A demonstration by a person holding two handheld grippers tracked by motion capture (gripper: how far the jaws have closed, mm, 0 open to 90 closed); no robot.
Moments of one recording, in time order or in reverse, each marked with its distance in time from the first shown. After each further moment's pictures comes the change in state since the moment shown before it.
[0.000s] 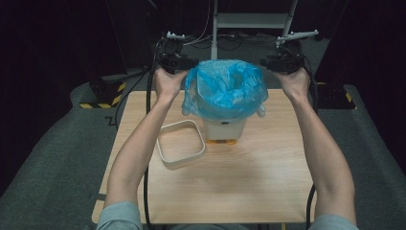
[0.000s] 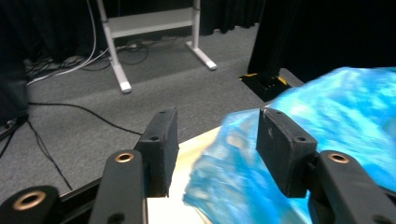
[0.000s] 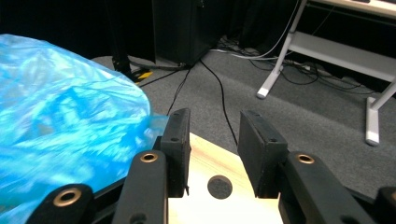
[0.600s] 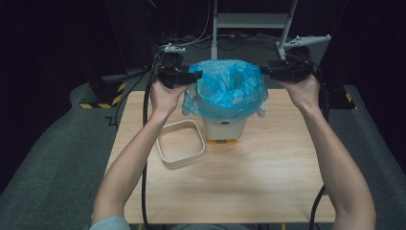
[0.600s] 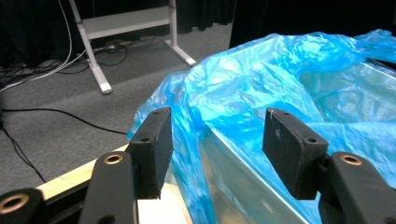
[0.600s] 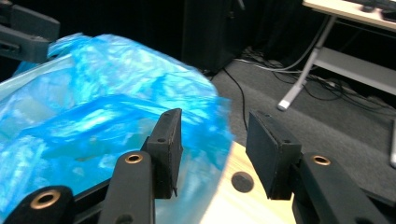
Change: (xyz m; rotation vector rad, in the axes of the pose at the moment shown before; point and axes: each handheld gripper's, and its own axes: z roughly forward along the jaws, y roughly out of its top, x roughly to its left) left arm -0.025 -0.027 -0.033 0.003 -0.074 0.036; right arm 0.028 -0.005 -0.045 -0.026 0.111 -0.074
